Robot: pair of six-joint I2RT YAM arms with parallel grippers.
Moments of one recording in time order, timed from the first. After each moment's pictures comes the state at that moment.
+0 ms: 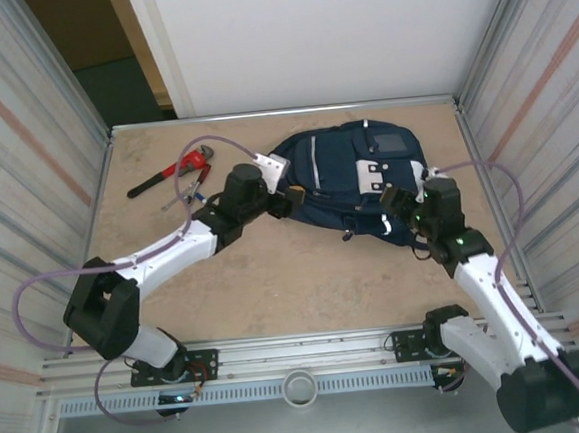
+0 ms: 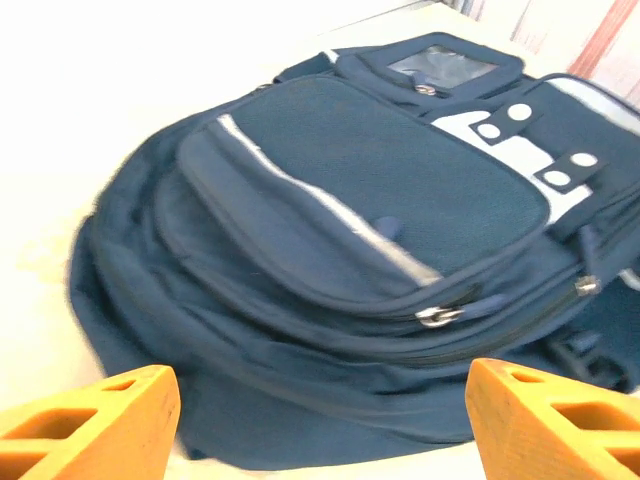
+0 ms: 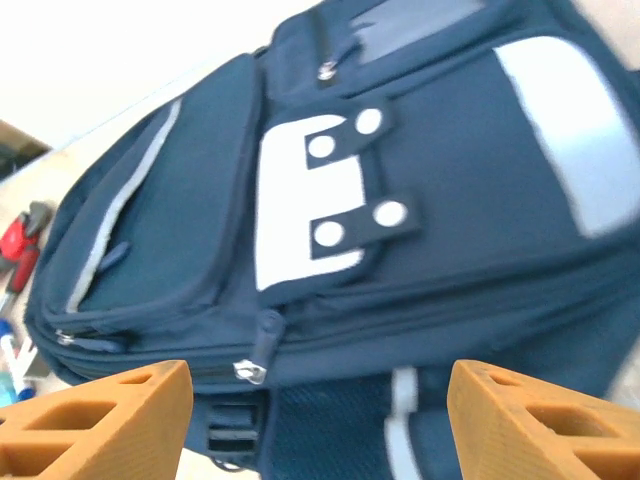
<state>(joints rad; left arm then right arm) -0.73 1.51 1.02 0.01 -0.05 -0.09 0.19 0.91 0.67 -0.35 -0.02 0.56</state>
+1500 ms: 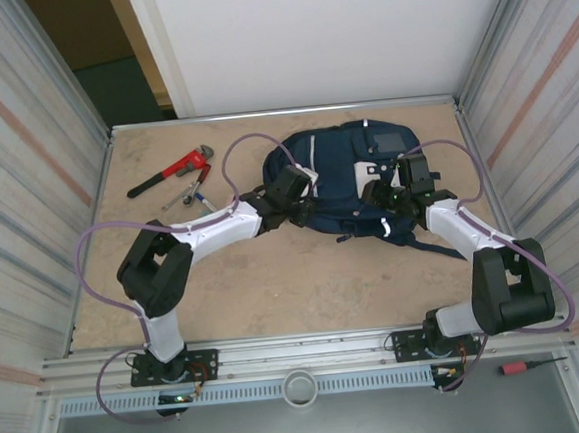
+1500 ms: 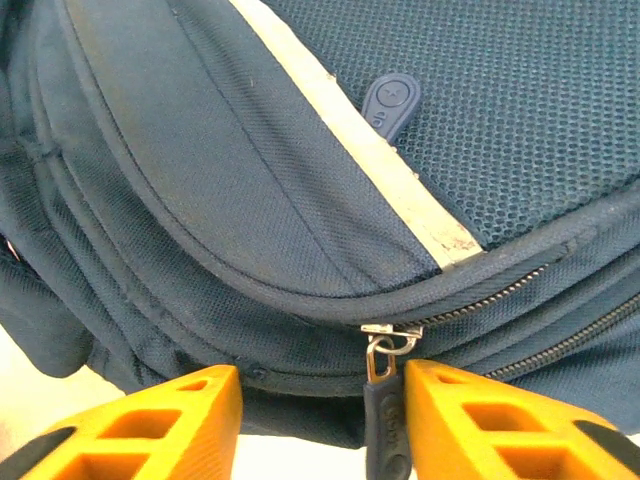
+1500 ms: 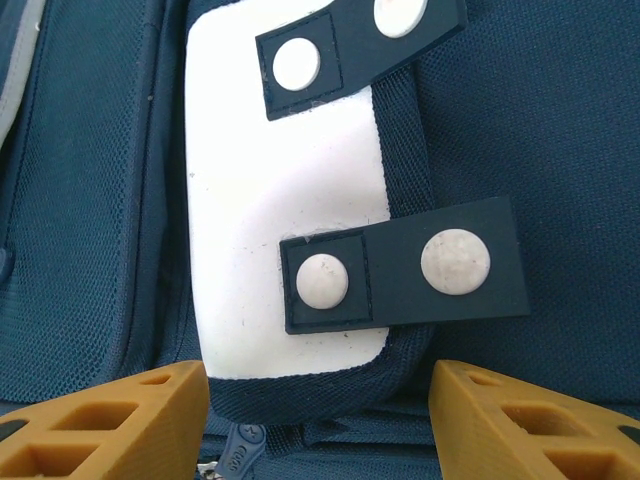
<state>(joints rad) -0.80 1.84 1.29 -0.29 -0.19 -0.08 0.16 1.38 0.79 -0.24 -0.16 0.52</state>
